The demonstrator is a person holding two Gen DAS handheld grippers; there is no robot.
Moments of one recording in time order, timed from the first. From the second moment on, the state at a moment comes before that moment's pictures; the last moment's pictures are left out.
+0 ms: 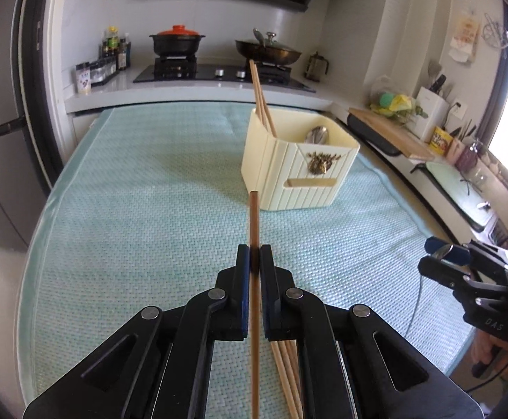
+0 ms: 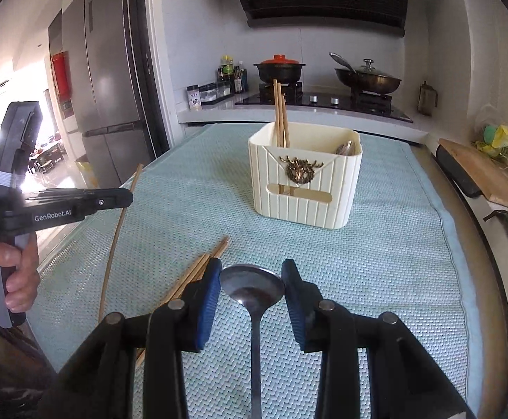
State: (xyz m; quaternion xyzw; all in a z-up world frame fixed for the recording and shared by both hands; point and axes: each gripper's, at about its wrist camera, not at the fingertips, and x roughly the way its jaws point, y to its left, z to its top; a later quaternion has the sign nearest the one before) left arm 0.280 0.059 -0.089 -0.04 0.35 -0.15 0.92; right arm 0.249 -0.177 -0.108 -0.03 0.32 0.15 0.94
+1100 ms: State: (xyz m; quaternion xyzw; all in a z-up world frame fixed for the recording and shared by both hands) left arm 0.301 0.064 0.010 -0.06 0.27 -0.19 0.94; right arm 0.270 -0.207 0.000 0.00 0.24 0.16 0.96
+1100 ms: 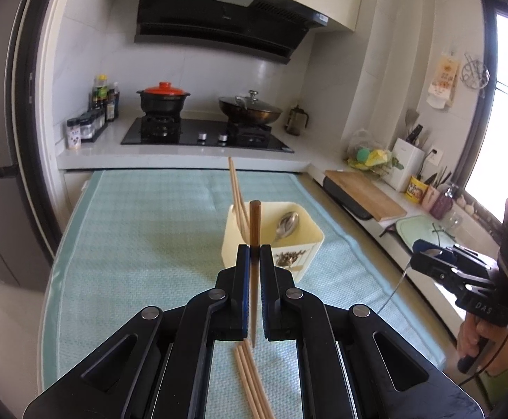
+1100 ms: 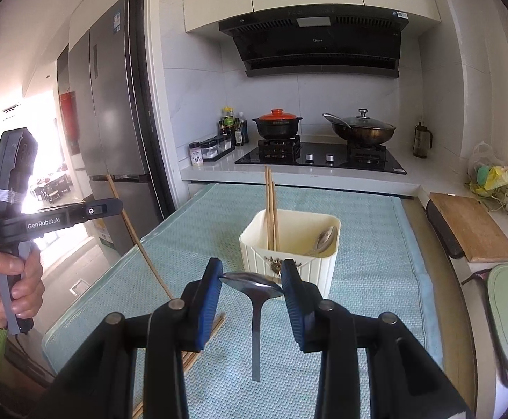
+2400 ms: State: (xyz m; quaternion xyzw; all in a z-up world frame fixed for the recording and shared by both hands) left arm 0.505 -0.010 -0.018 -0.03 0.38 -0.14 0.92; right arm 0.536 -0.269 -0.059 0.09 0.37 0.06 0.92
